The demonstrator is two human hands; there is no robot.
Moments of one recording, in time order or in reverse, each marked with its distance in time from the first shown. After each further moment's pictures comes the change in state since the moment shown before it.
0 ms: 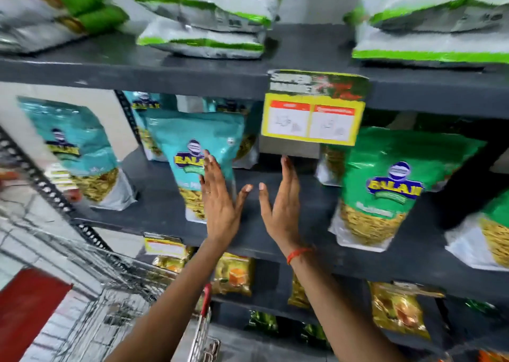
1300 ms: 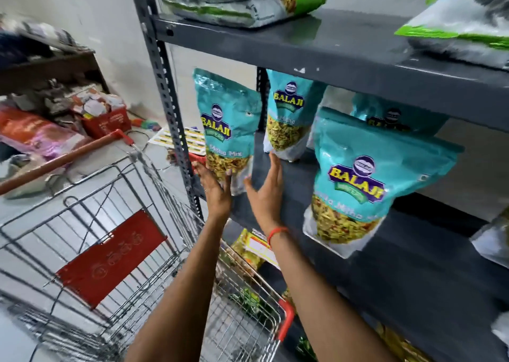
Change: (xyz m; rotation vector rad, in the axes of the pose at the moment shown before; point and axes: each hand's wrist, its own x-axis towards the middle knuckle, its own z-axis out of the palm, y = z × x) left_hand 0.040 -0.226 -0.148 -0.170 0.281 -0.708; right_hand -0.015 -0.139 0.257 0.322 -0.438 0.121
